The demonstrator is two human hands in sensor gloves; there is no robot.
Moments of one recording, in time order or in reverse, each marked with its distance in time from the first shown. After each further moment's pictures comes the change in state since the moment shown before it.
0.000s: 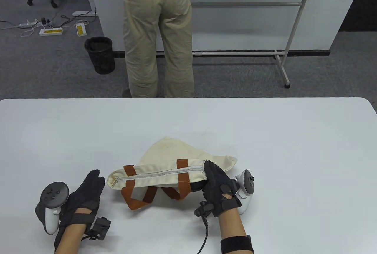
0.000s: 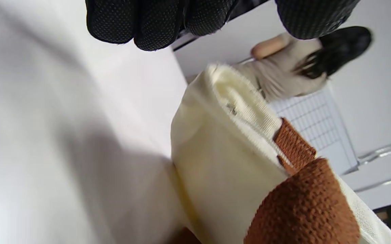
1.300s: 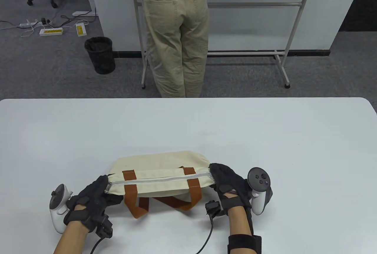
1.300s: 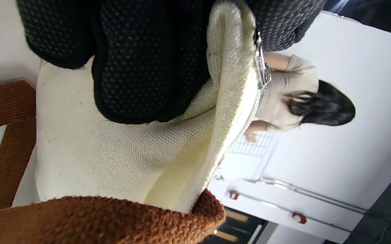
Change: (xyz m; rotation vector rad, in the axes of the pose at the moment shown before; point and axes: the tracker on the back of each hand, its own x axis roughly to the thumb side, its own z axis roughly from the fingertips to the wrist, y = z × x) left_hand -0.003 -0.029 -0.006 -0.256 -0.041 0.657; right_hand 0.029 -0.045 0.012 -0.351 0.087 0.724
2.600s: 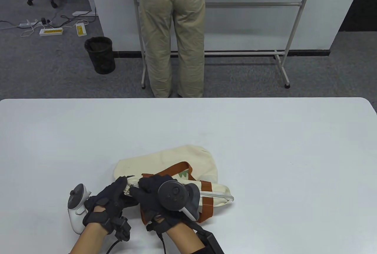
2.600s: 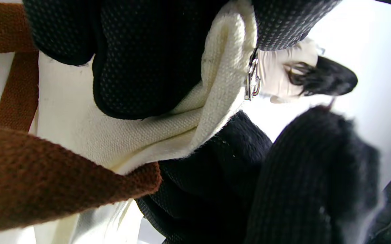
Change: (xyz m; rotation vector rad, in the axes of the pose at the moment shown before) left_hand -0.003 -0.058 0.002 -0.053 0.022 -0.035; right_hand 0.111 0.171 0.085 0.112 -0.583 0.531
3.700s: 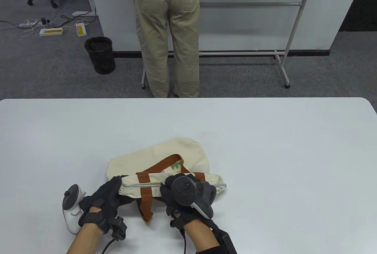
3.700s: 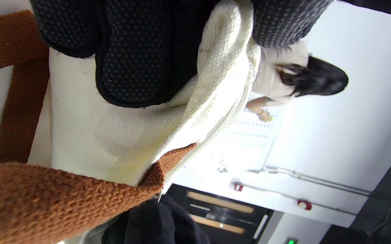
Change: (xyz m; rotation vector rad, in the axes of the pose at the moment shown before) left_hand 0.002 0.020 0.001 0.041 -0.049 -0.029; right_hand -0.054 -0.020 0.005 0.044 0.134 0.279
